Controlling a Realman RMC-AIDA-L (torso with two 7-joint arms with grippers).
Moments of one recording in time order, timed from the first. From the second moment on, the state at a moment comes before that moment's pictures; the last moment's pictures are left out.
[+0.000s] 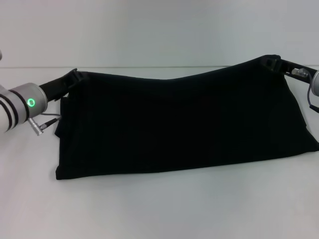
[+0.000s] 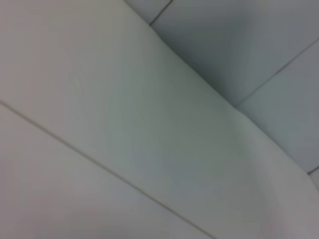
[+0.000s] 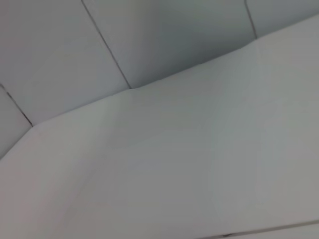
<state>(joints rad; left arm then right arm) -0.80 -2.11 0.20 0.40 2.12 0.78 -1.98 0.83 2.08 -0.37 -0.43 -2.05 -0.71 1.75</state>
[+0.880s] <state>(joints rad) -0.69 -2.07 0.20 0.35 1.91 1.09 -1.84 0.82 2.09 -0.42 -0.37 -1.95 -0.56 1.60</state>
